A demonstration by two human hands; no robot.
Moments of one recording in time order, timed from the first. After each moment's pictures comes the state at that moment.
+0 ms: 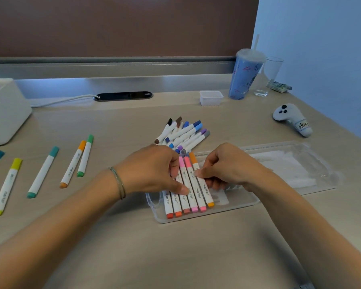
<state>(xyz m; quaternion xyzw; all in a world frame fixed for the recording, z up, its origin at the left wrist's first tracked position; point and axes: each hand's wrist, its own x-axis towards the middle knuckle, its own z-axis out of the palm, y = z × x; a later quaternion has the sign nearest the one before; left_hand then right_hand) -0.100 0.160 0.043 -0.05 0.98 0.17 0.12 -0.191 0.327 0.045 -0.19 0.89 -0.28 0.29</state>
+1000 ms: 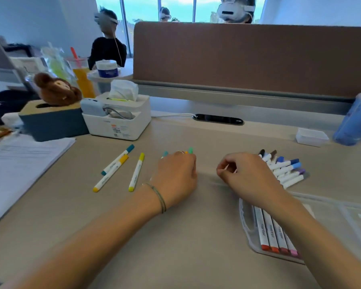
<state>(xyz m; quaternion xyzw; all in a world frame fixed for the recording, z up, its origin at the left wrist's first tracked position) 0.000 0.068 0.038 -0.29 0.94 0.08 -0.13 -0.128 0.196 0.053 -0.48 0.84 -0.25 0.05</state>
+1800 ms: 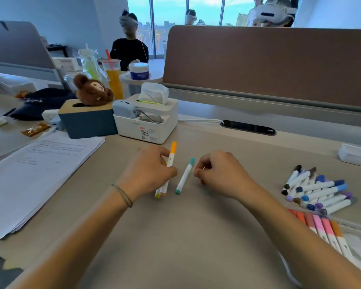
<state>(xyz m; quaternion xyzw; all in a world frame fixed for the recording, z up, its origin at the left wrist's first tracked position) 0.079 -0.003 0.060 -0.46 0.84 0.24 -0.17 -0.084 0.089 0.045 -0.53 0.80 -0.24 0.15</state>
